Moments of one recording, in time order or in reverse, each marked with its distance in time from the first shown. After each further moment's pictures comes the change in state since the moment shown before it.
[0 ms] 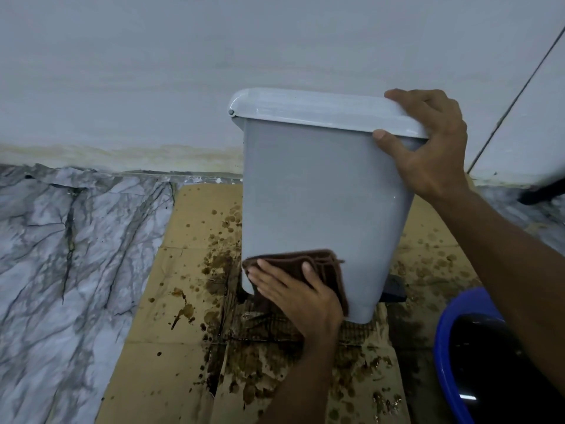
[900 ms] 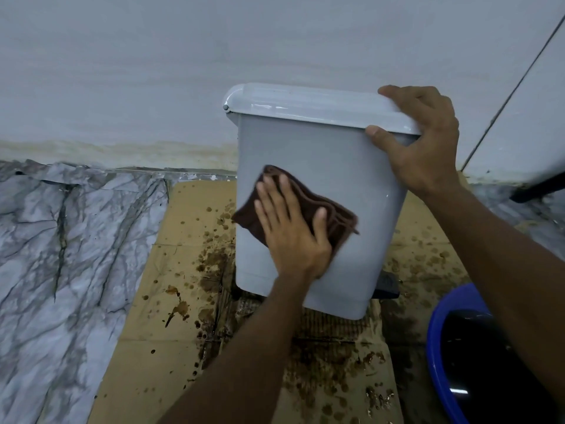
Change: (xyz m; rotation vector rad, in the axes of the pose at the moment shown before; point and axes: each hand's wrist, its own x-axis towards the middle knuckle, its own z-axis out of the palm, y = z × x) left_hand 0.084 0.051 -0.003 0.065 0.006 0.642; right_hand 0.001 -0.007 -0.001 0.017 -0.001 0.044
